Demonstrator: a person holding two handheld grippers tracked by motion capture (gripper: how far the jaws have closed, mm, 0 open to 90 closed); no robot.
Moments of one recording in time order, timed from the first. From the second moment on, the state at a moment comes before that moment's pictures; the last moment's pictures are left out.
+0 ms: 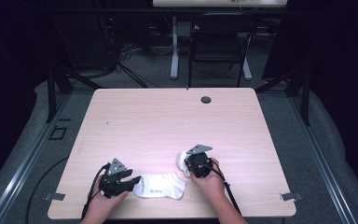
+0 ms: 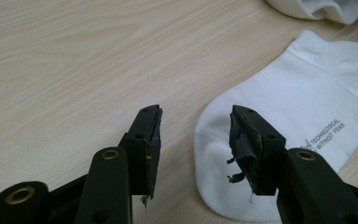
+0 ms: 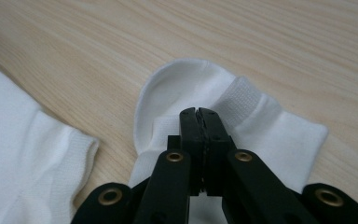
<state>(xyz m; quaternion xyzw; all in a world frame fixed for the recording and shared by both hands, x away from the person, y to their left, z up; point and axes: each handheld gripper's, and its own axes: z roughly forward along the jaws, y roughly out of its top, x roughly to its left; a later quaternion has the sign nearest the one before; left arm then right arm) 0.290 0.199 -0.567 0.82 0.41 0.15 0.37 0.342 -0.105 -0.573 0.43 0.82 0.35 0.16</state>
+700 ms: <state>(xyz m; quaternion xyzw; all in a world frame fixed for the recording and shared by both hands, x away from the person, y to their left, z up) 0.314 0.166 -0.547 0.82 0.38 0.15 0.39 0.328 -0.095 -0.540 0.37 0.83 0.38 0.19</state>
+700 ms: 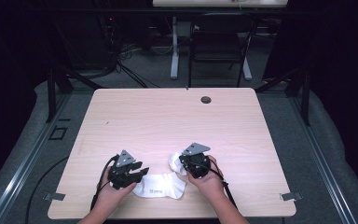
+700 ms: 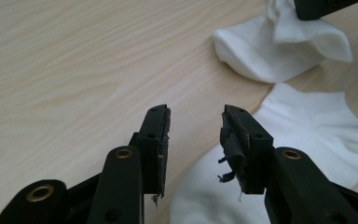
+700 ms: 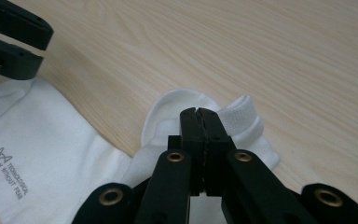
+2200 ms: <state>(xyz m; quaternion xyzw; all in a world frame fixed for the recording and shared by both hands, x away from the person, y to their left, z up) 0.369 0.137 -0.562 0.82 0.44 0.13 0.35 0.339 -0.129 -0.549 0.39 0.82 0.38 0.20</state>
